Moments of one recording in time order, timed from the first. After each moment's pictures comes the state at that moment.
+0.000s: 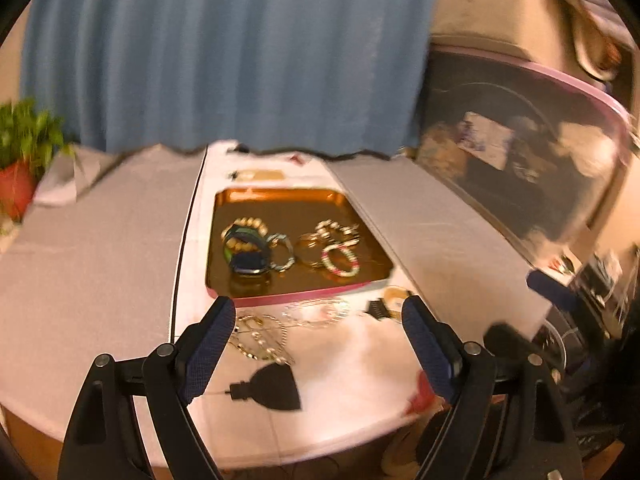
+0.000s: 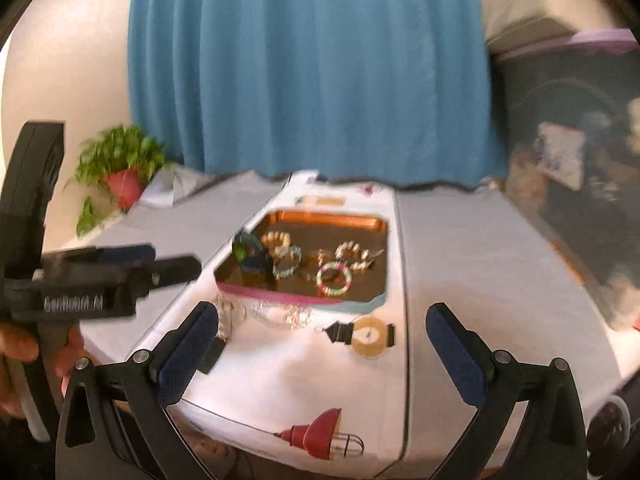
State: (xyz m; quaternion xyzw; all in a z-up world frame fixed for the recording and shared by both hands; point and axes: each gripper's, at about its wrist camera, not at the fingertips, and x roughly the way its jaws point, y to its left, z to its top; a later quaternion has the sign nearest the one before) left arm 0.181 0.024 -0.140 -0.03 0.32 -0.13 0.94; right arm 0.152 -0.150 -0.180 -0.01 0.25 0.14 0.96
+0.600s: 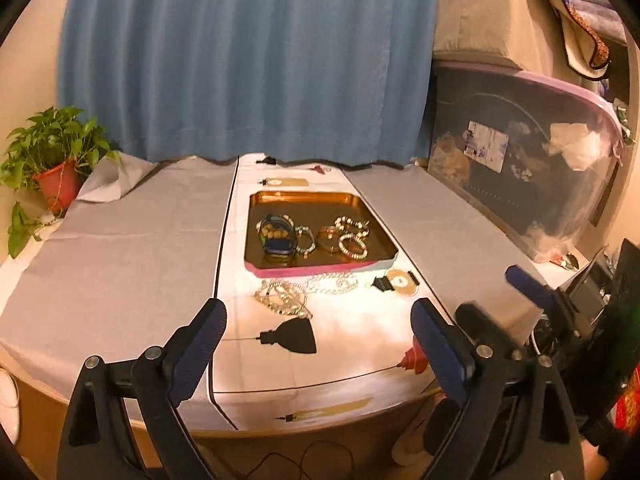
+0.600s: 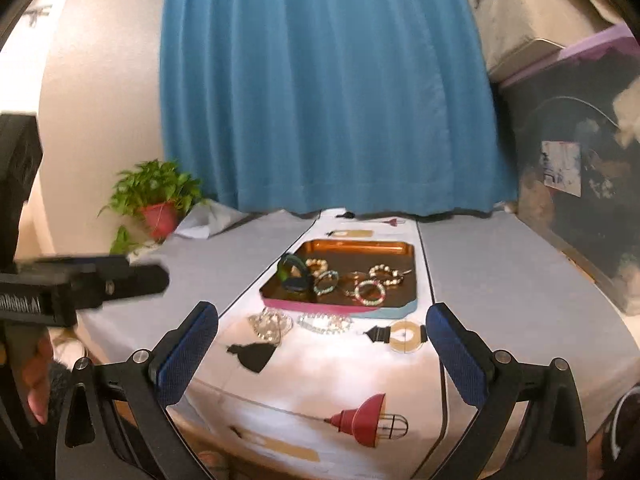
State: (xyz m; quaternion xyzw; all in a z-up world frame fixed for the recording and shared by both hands) left arm 0.110 0.039 -0.133 -0.03 0.30 -0.07 0.95; right arm 0.102 -0.140 -0.188 0.02 0.19 0.17 0.97
